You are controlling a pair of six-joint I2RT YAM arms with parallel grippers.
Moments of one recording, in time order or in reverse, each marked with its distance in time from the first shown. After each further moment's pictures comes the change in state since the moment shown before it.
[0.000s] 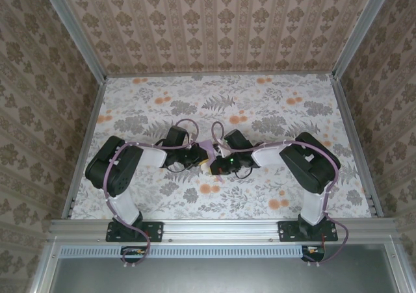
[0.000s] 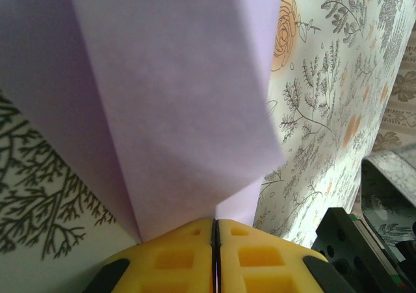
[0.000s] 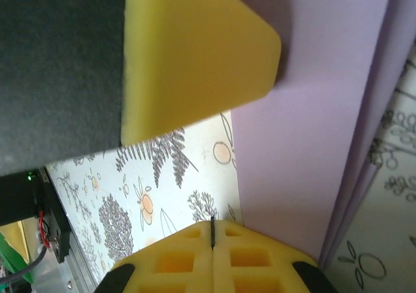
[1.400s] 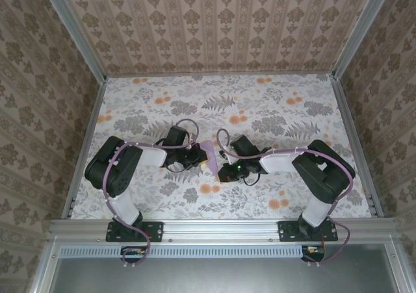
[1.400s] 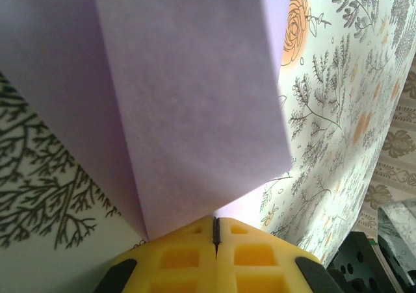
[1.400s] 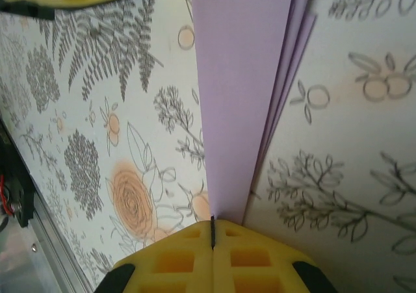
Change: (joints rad) left arm -0.001 -0.005 0.011 -0.051 -0.012 0.026; right arm 0.011 -0.142 -0.116 -0.103 0.063 -0.085
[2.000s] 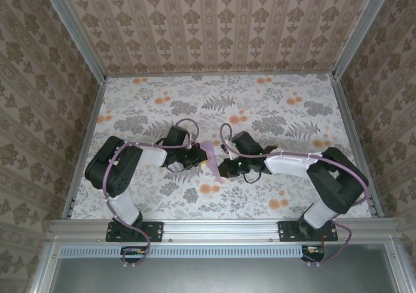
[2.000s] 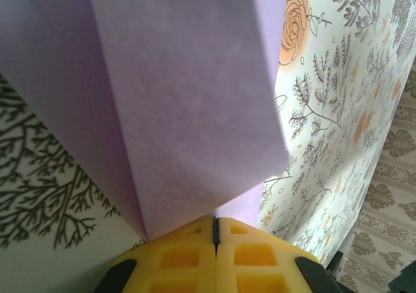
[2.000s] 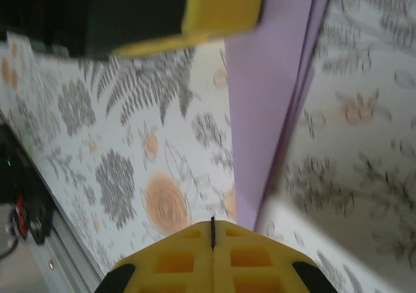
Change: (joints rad) left arm -0.001 -0.001 0.005 -0.008 0.003 0.003; right arm 0.012 -0.099 0.044 -0.037 0.100 0.068
